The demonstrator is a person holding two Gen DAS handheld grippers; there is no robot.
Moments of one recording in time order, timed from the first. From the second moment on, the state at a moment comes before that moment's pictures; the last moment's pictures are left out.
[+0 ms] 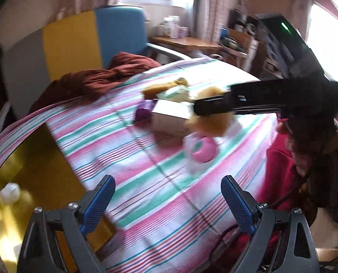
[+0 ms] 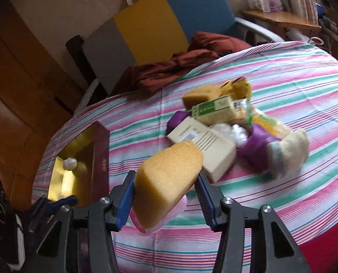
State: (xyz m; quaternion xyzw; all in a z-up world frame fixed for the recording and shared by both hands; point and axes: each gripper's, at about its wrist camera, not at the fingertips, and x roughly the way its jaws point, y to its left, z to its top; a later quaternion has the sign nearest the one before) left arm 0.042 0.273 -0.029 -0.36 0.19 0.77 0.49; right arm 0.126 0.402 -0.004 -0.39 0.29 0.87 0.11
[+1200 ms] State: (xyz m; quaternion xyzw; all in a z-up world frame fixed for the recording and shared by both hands) left arm 0.026 0.261 -0.038 -0.39 0.12 0.78 0.48; right arm 0.122 0.417 -0.033 -0.37 0.33 0.87 0.07
